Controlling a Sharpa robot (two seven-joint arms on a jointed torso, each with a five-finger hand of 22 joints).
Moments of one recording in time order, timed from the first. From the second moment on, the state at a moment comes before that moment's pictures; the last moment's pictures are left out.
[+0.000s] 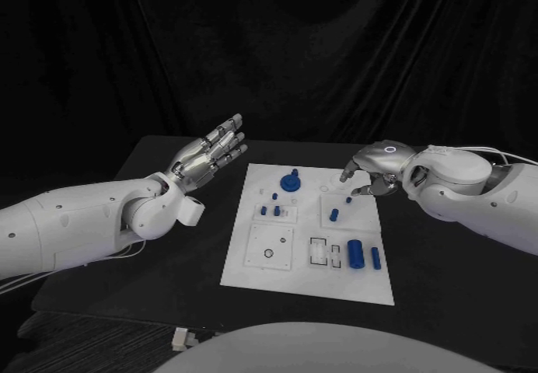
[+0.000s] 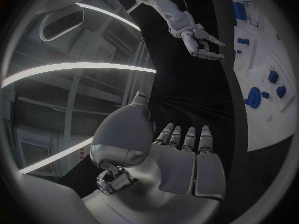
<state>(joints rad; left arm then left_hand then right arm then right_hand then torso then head) 1.16 -0.94 -0.21 1.46 -0.12 0.06 0.67 1.10 0.12 -0.19 0.29 0.15 0.07 -0.10 0.02 0.01 0.00 -0.13 0.00 0.00 0.00 0.00 0.00 0.00 0.15 0.00 0.10 0.00 0.00 1.30 -0.79 -0.21 1.42 -1.79 -0.17 0.00 1.47 -0.20 0.24 0.26 0.05 0.95 0.03 0.07 0.11 0.92 0.05 0.19 0.07 1.47 -0.06 1.42 1.26 0.06 1.47 0.05 1.29 1.31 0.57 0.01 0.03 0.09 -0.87</state>
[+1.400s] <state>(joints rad) 1.16 -0.94 -0.21 1.46 -0.08 0.12 0.68 1.28 0.19 -0.23 0.29 0.43 0.11 -0.10 0.02 0.02 0.00 -0.01 0.00 0.00 0.00 0.05 0.00 0.00 0.17 0.00 0.16 0.00 0.01 1.20 -0.70 -0.21 1.22 -1.80 -0.26 0.06 1.50 -0.17 0.35 0.19 0.22 0.99 0.06 0.08 0.09 1.04 0.06 0.18 0.07 1.47 -0.06 1.42 1.26 0.05 1.47 0.05 1.29 1.31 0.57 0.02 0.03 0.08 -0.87</state>
